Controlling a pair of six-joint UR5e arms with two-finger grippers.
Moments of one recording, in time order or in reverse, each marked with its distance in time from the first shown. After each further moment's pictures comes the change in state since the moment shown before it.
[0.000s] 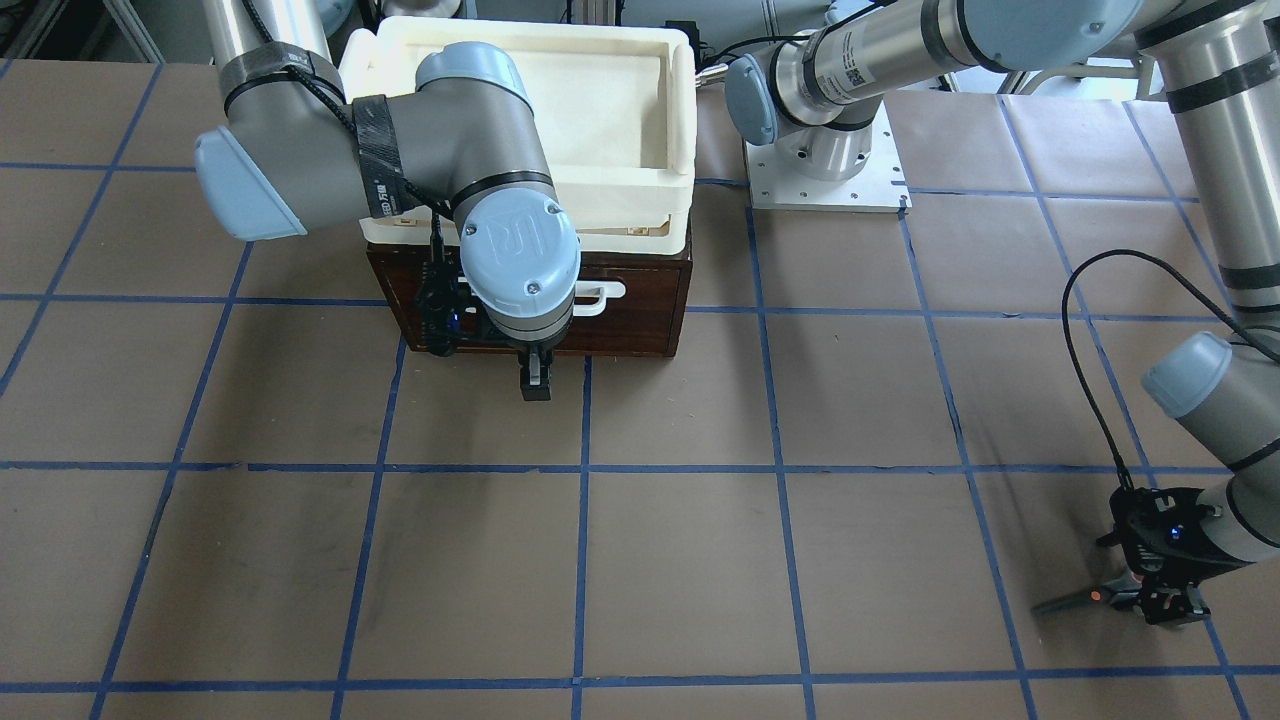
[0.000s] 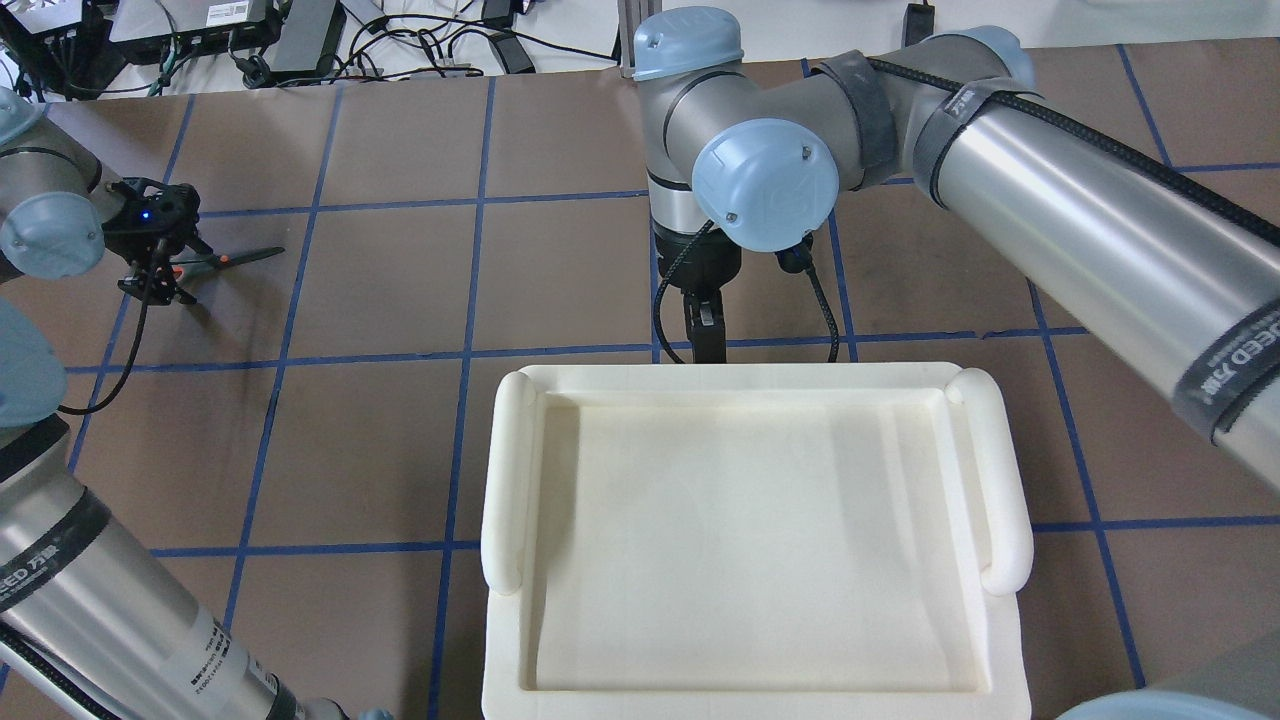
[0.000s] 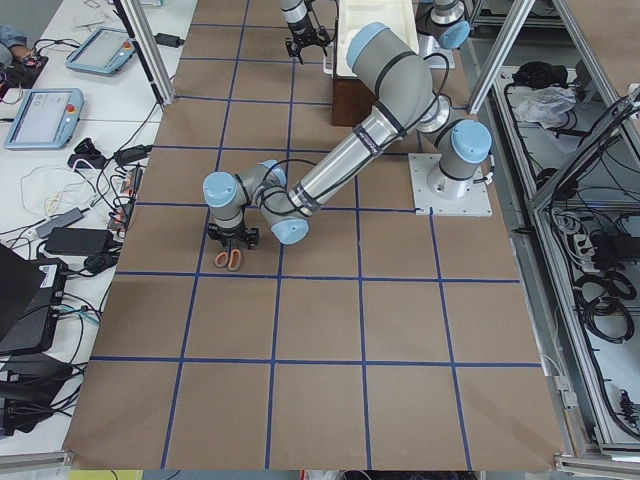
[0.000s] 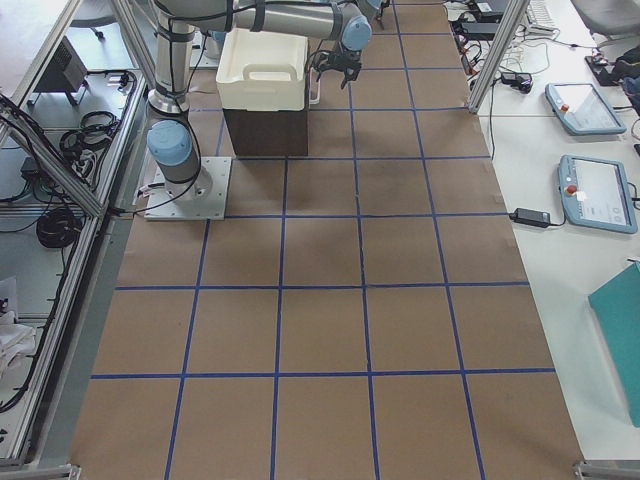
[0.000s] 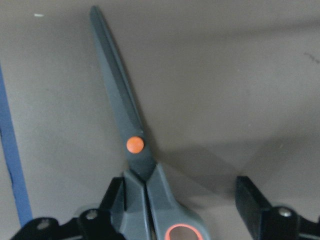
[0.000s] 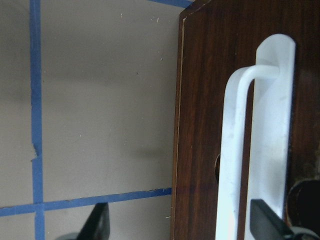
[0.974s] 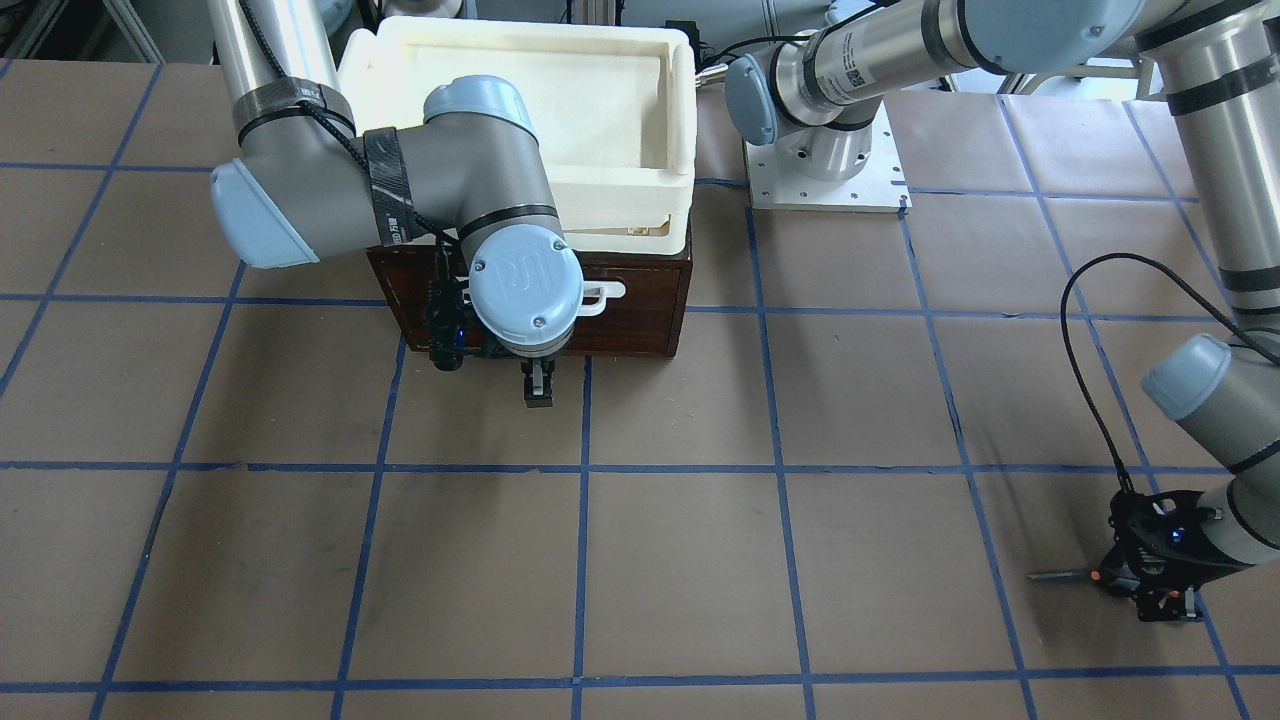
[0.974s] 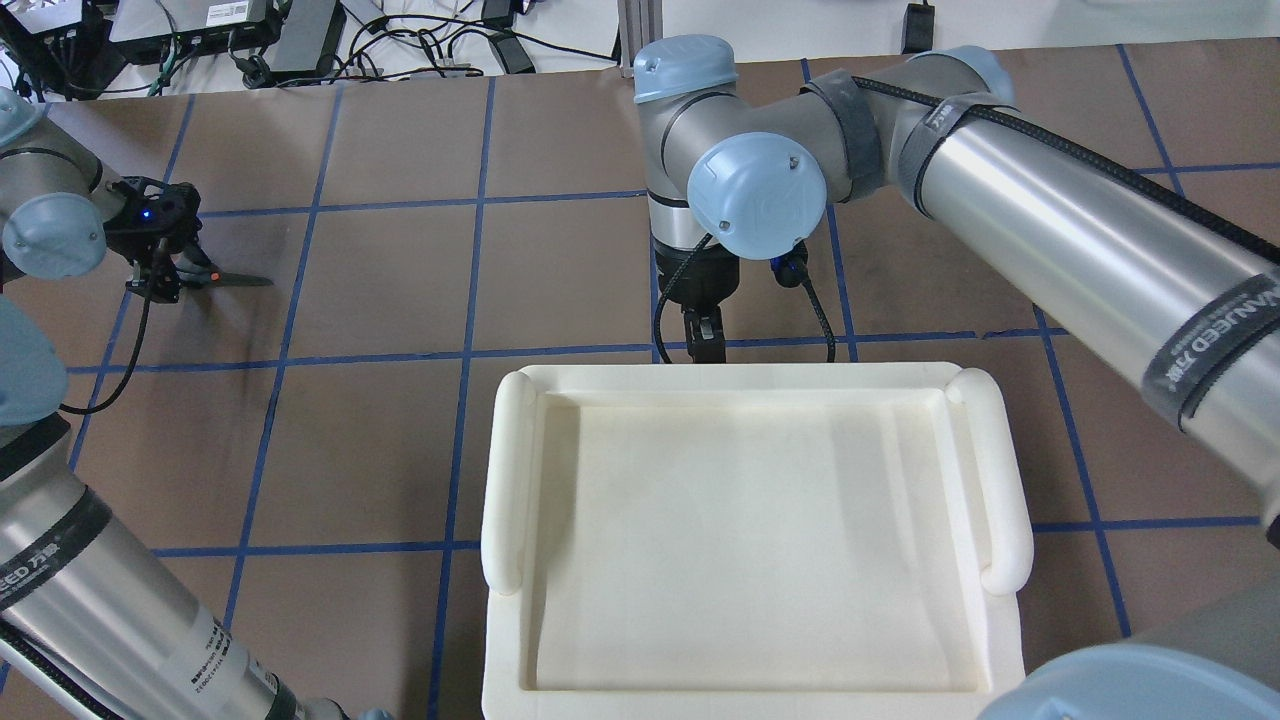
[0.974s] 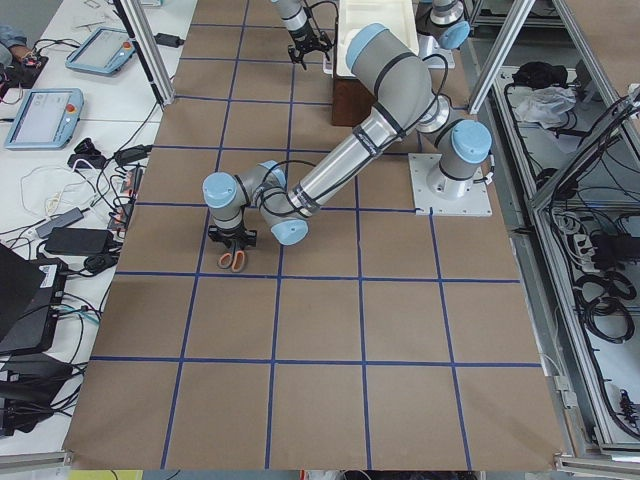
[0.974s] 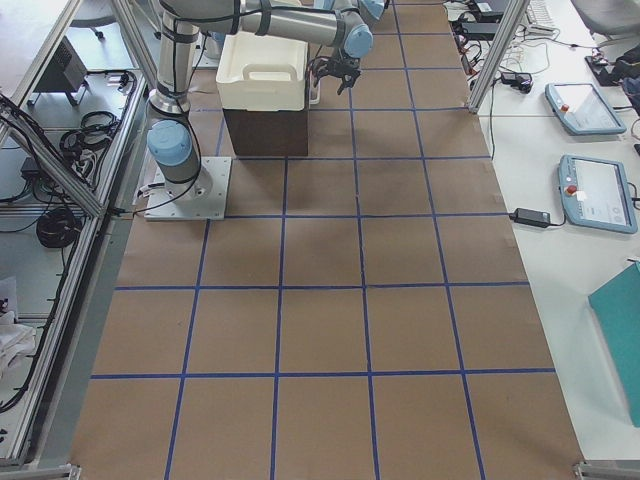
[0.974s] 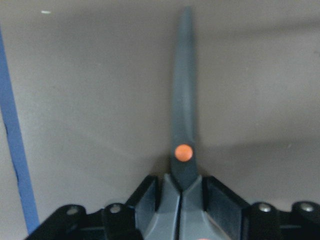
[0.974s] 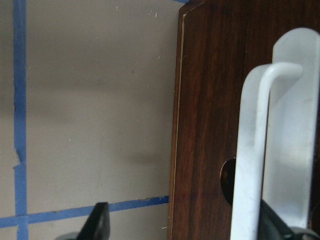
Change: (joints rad) left arm 0.000 -0.006 0.004 0.009 -0.006 -0.005; right arm 0.000 0.036 0.007 0.001 0.003 -0.020
